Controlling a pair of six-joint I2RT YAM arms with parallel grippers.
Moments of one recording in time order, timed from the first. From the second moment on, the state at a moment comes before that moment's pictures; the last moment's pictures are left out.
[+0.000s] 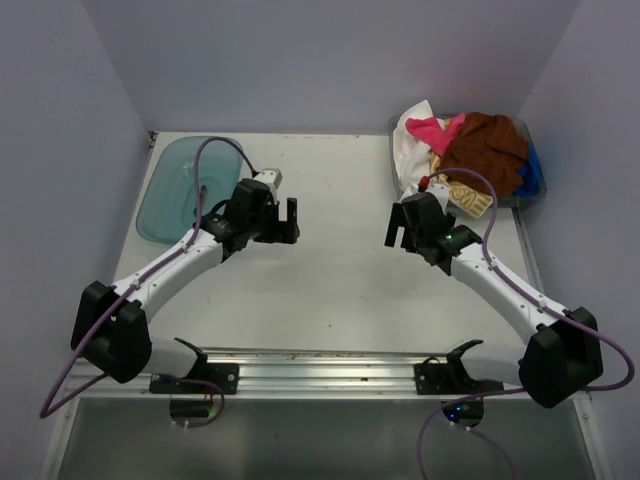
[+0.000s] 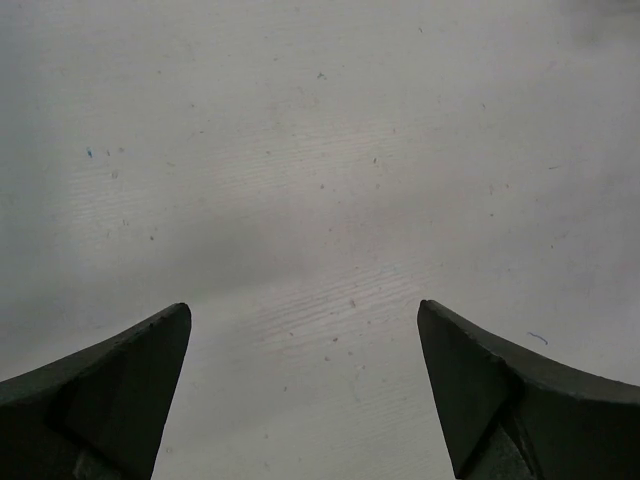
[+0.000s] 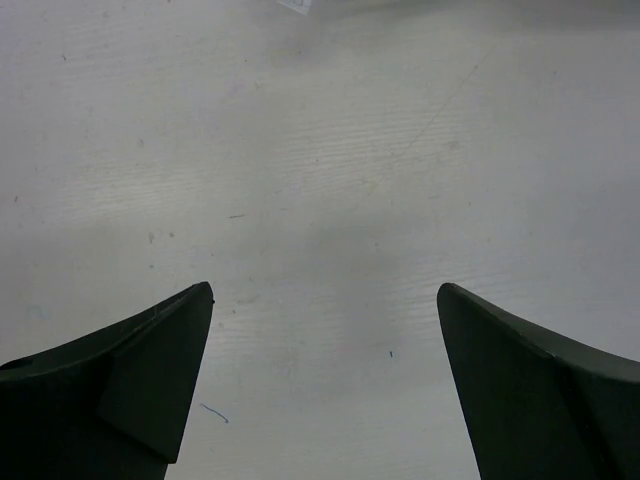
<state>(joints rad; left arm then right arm) -0.51 1.38 1.01 -0.39 -0.03 -0.37 0.46 1.24 0.92 -0.54 0.40 0.53</state>
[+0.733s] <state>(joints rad) -0.50 1.36 1.03 -0.48 -0.21 -0.43 0.16 1.27 1.14 -0.52 0.40 0.46</state>
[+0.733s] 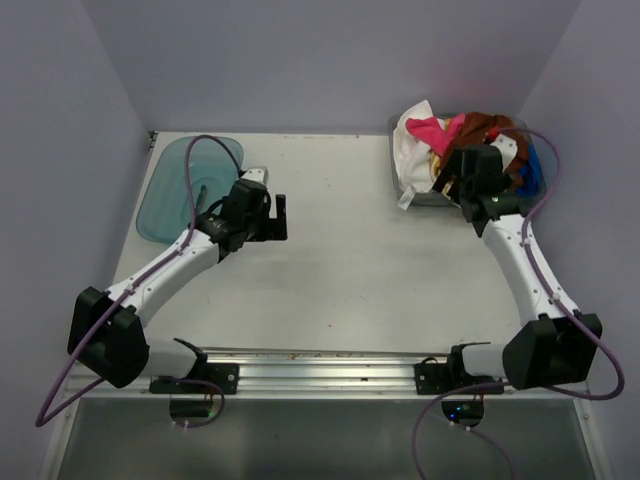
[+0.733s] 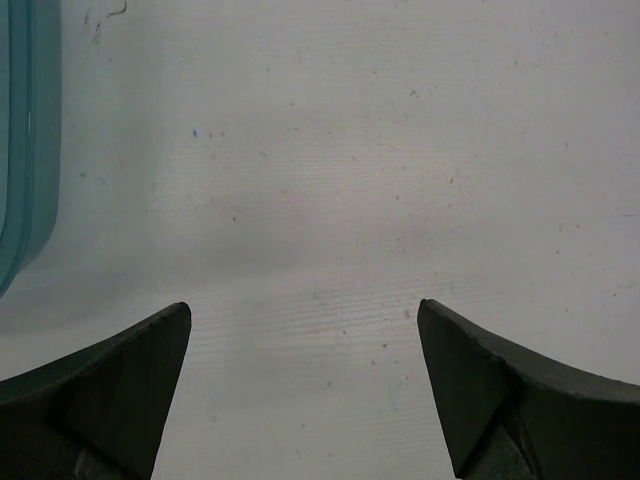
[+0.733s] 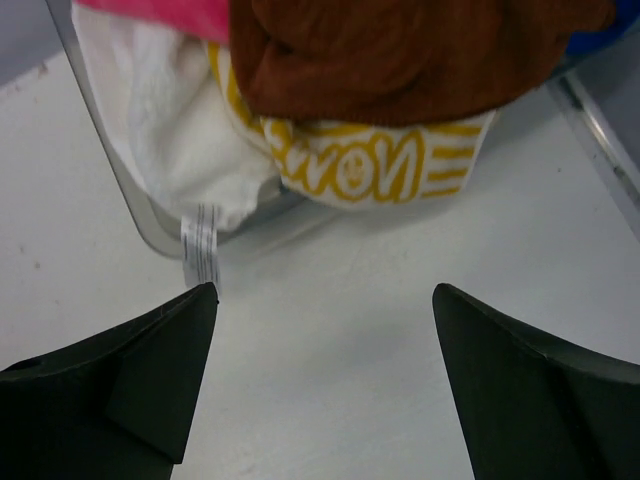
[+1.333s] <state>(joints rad) -0.50 1.30 1.00 -0.45 -0.22 -0.41 -0.22 1.82 1.62 -0.53 0.16 0.57</state>
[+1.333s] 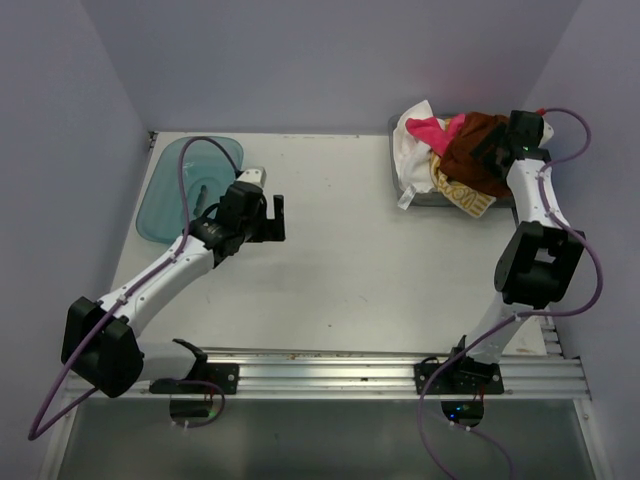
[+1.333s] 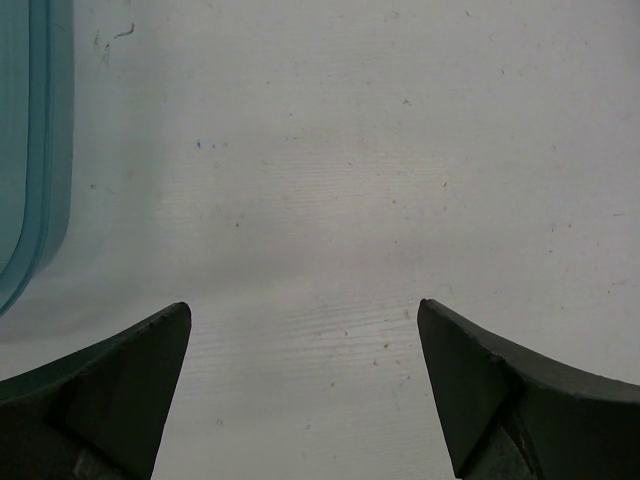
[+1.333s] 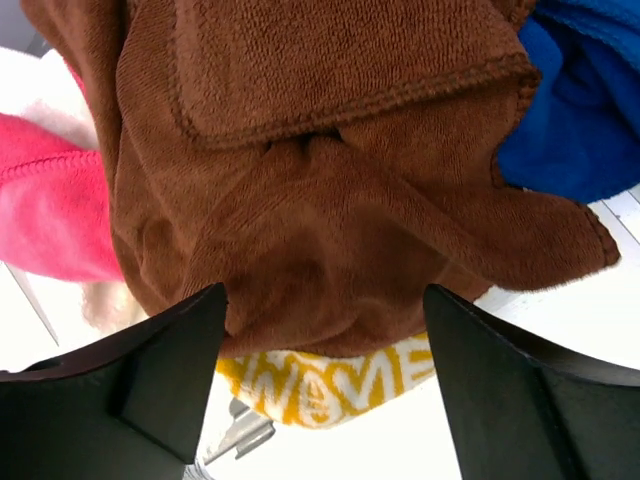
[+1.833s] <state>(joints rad) -0.50 1.35 1.00 -0.45 -0.21 -0.33 -0.23 1.93 1.70 -0.52 0.13 0.57</state>
